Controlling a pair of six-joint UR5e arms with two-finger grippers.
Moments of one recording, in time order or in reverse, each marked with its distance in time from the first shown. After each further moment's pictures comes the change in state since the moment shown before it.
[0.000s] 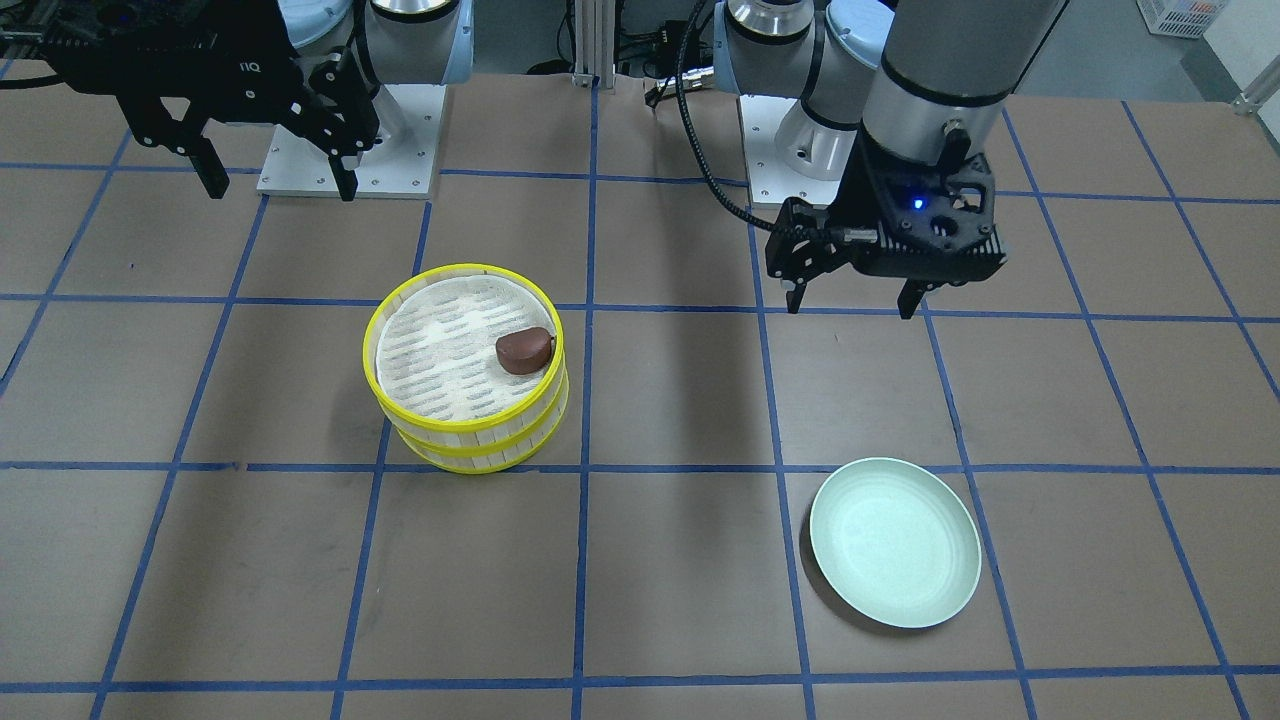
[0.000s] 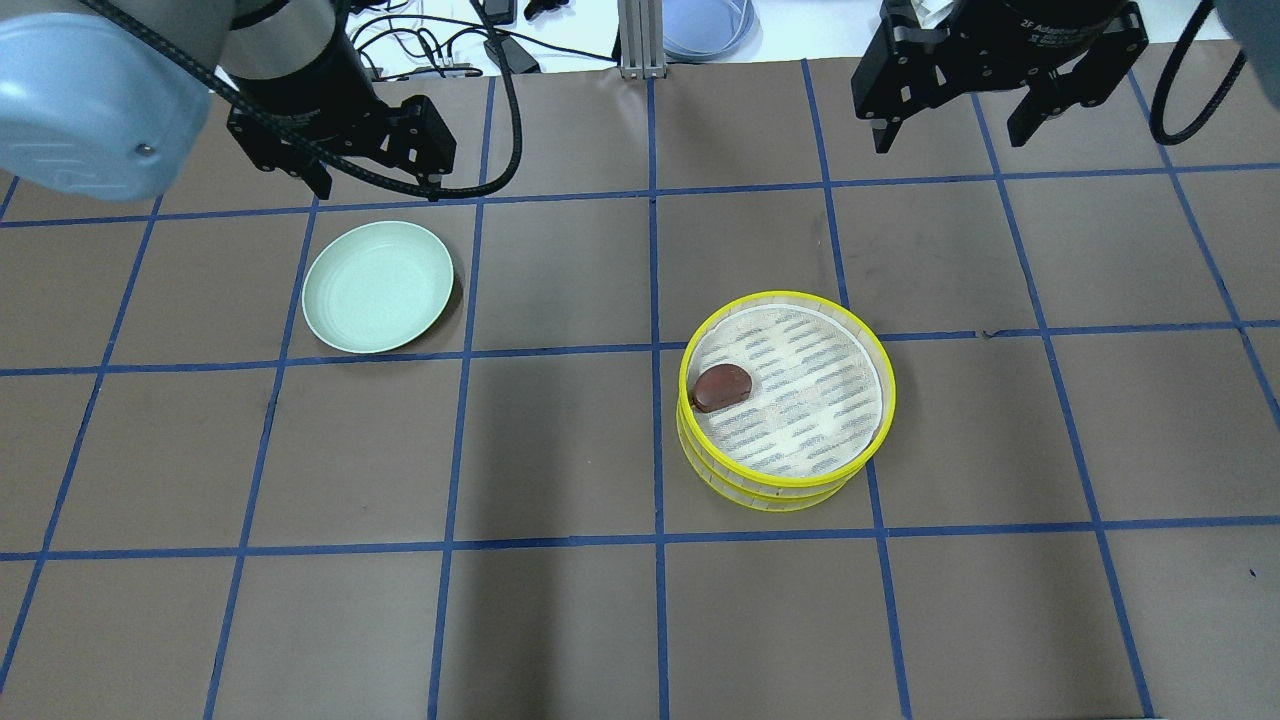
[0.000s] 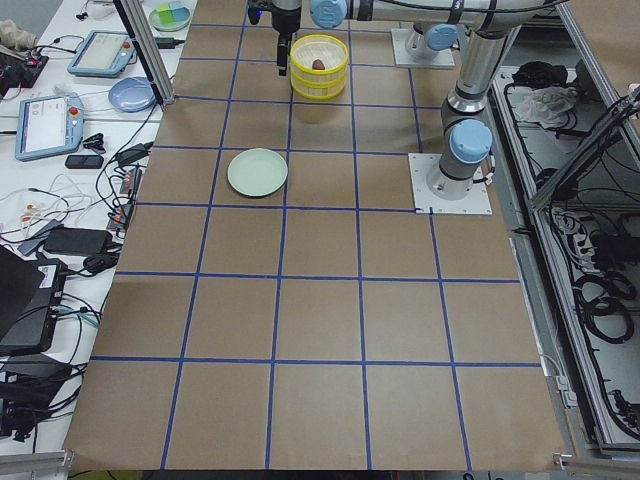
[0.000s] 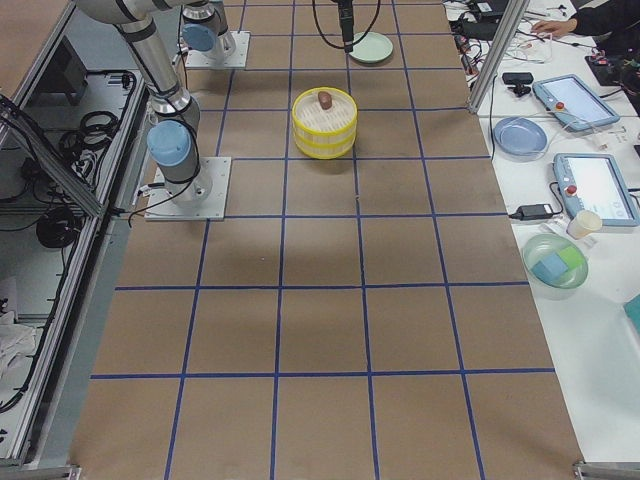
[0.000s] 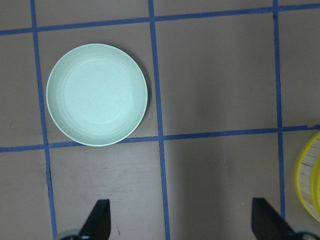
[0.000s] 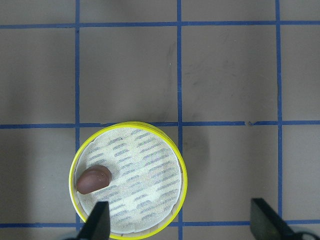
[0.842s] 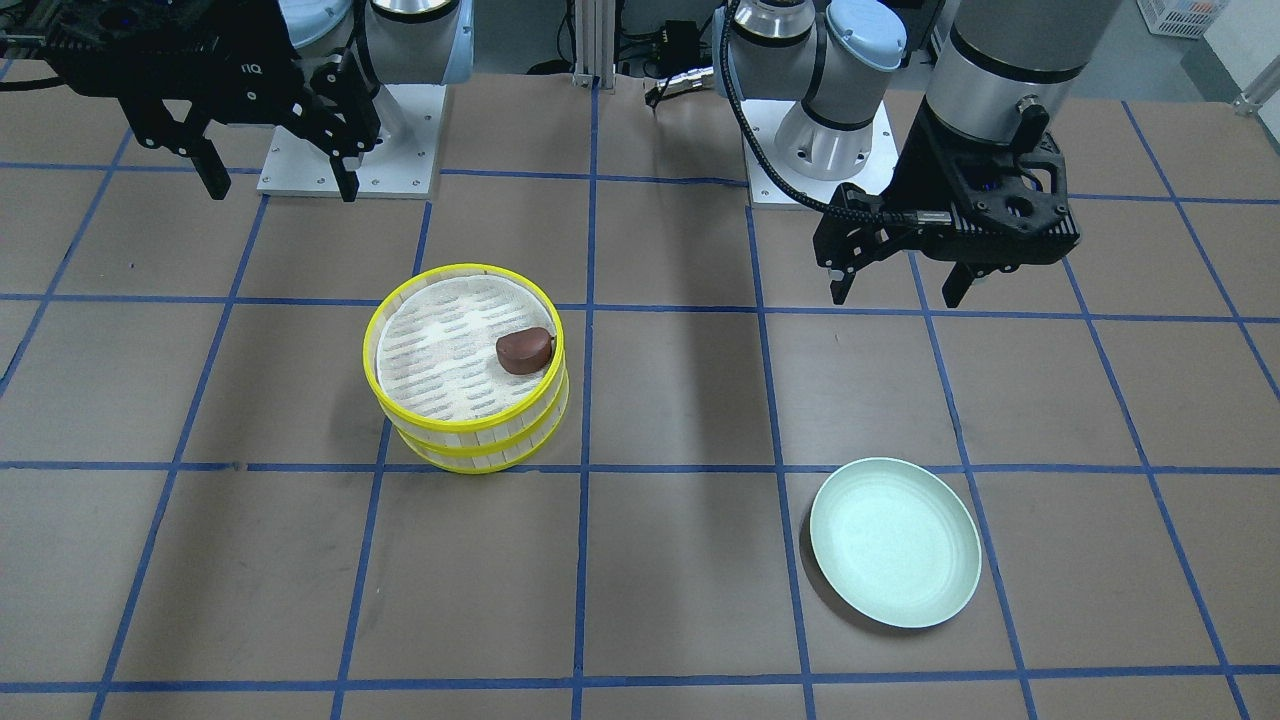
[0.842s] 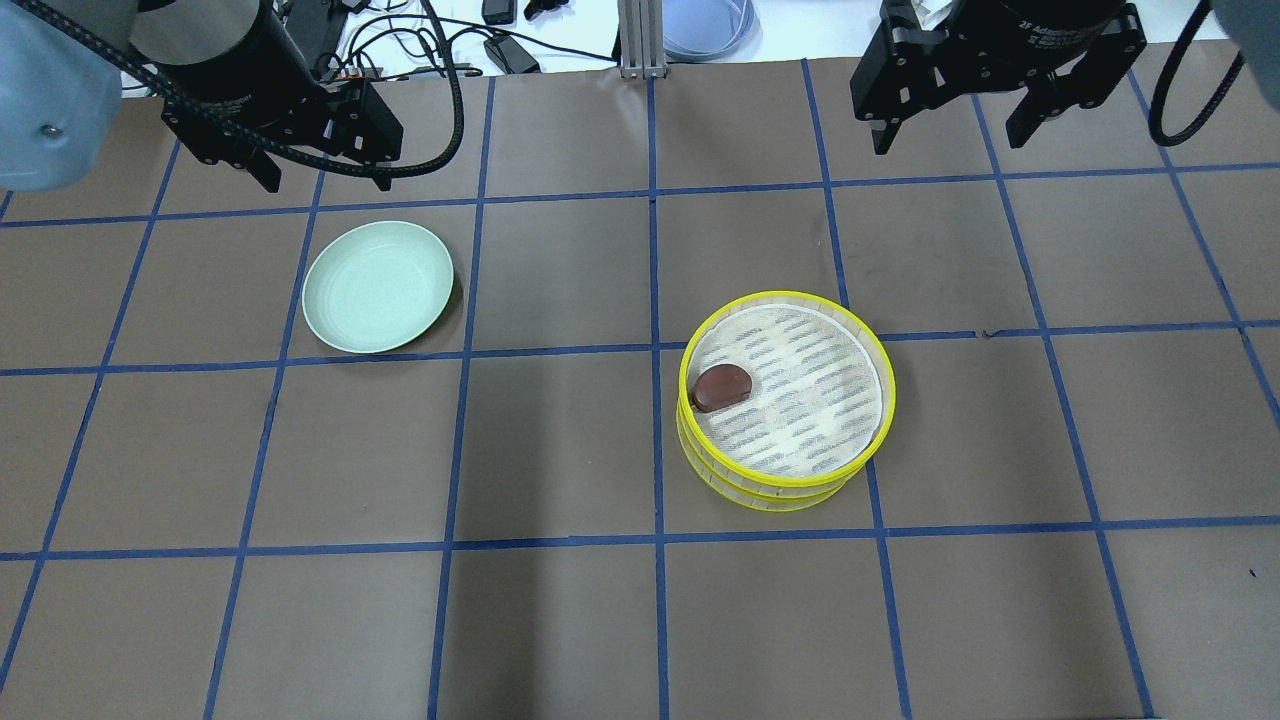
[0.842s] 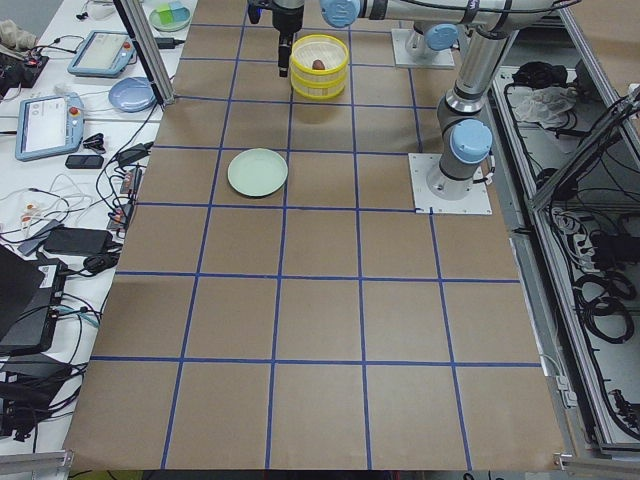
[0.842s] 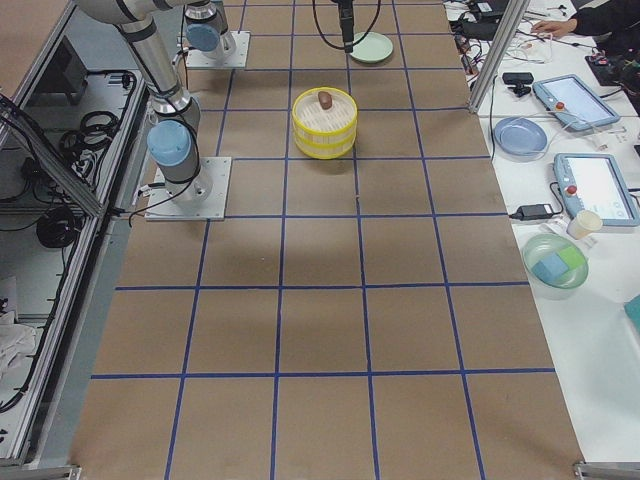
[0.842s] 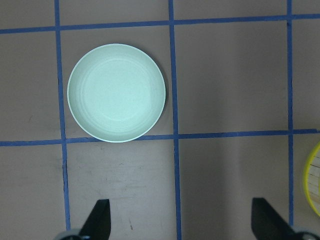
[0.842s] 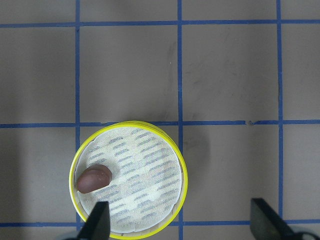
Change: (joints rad) left arm 0.062 0.016 -0.010 -0.013 -0.014 0.027; right arm 0.000 0.001 0.001 0.001 0.002 0.000
